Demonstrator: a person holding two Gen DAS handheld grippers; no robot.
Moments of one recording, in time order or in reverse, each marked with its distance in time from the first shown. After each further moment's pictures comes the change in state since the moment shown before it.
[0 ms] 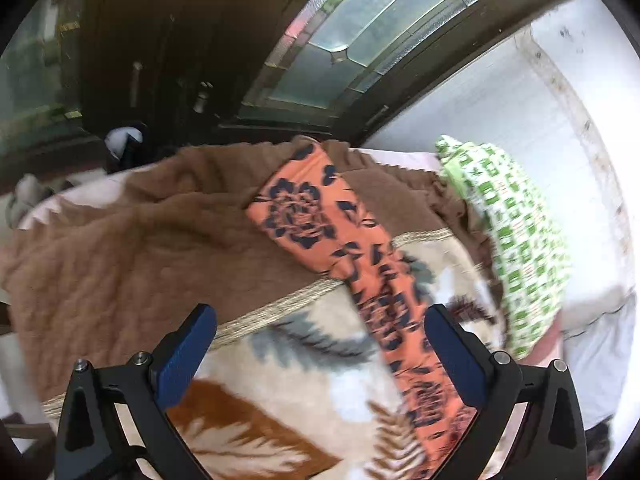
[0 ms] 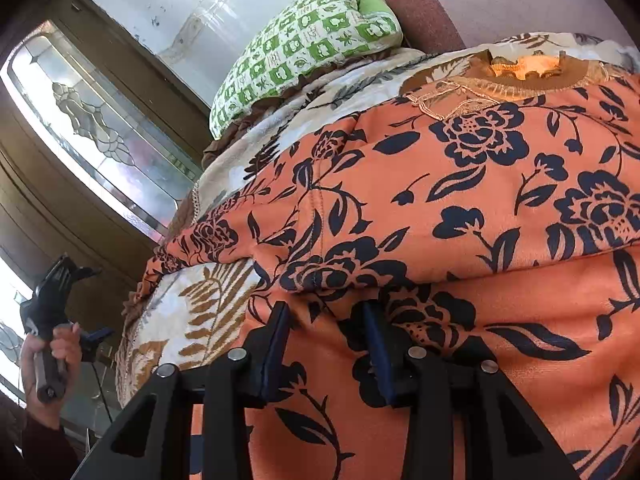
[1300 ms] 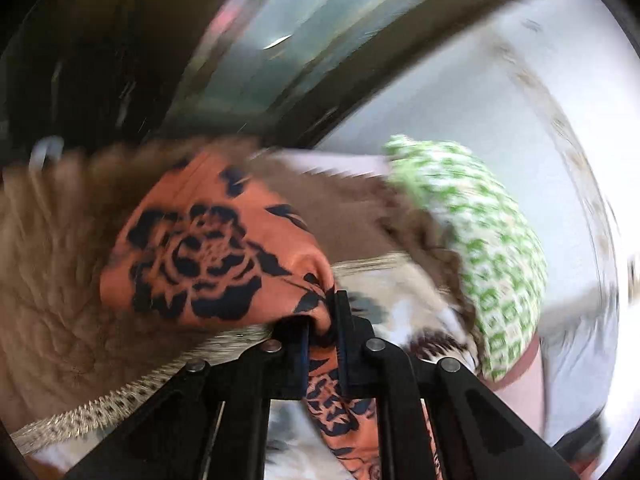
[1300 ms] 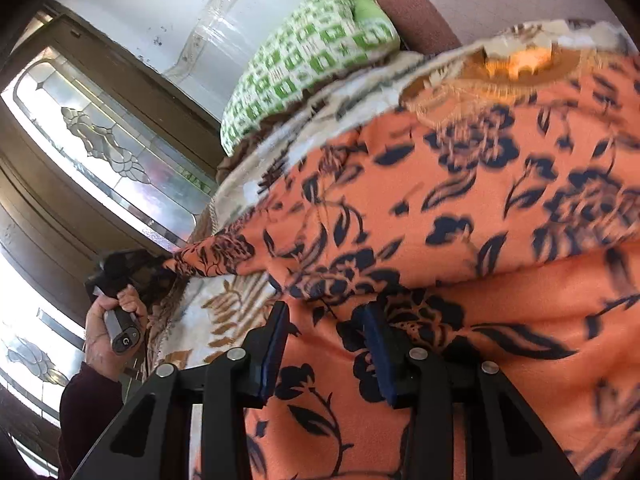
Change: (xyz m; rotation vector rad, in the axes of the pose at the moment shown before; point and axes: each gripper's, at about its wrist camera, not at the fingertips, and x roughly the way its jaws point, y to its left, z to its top) left arm 0.071 -0.081 0.012 0.135 -0.088 -0.149; right arm -0.021 -0.004 0.005 0.045 -0.038 0.065
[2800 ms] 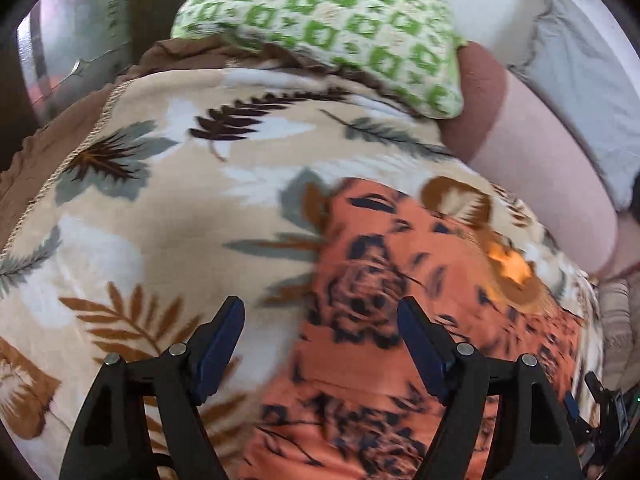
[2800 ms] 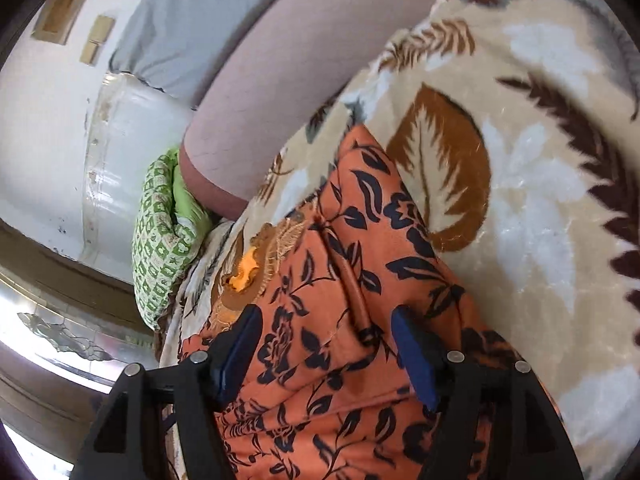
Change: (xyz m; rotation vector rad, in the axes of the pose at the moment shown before) left arm 0.032 -0.173 -0.244 0.614 0.337 0.139; right arm -0.197 -0.242 0.092 0.476 -0.199 -0.196
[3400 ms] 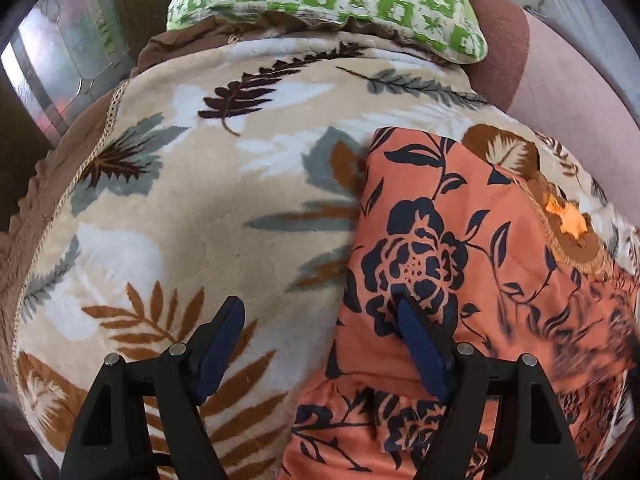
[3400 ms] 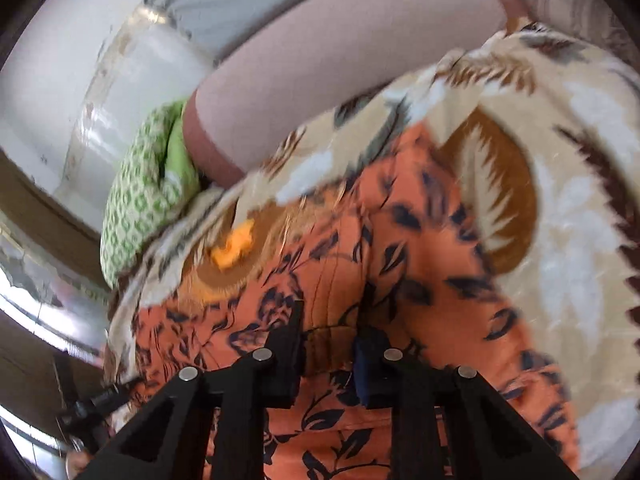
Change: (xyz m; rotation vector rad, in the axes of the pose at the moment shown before) left arm 0.022 -0.012 -0.010 0.149 0.101 0.176; right arm 0.013 0.043 -0.012 -0.229 -0.040 -0.145
